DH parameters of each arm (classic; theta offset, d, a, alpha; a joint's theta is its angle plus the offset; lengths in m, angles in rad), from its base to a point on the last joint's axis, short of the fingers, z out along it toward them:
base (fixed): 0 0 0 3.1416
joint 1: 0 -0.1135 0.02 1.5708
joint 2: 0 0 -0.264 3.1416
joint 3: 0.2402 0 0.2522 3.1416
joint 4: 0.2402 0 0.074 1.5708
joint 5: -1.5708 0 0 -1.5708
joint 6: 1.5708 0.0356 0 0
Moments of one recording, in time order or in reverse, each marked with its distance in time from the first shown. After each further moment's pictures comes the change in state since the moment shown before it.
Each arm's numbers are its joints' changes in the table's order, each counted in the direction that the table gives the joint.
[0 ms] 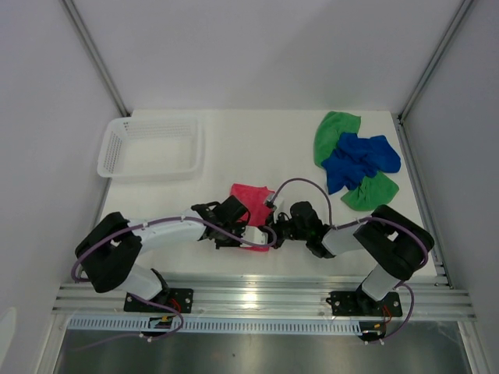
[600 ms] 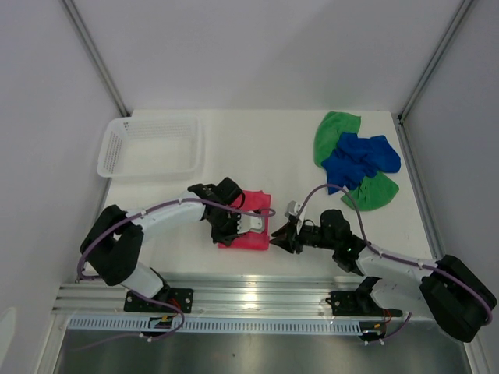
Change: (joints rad) left arm -0.122 0.054 0.170 0.266 -0.206 -0.049; right arm 0.048 -0.538 -0.184 0.177 0.080 -0.270
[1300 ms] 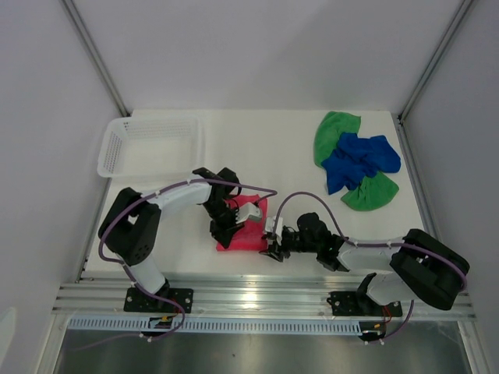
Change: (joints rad) left arm -0.123 0.179 0.178 0.263 -0.210 0.065; right arm -0.151 0.220 0.064 -0.019 -0.093 -0.278
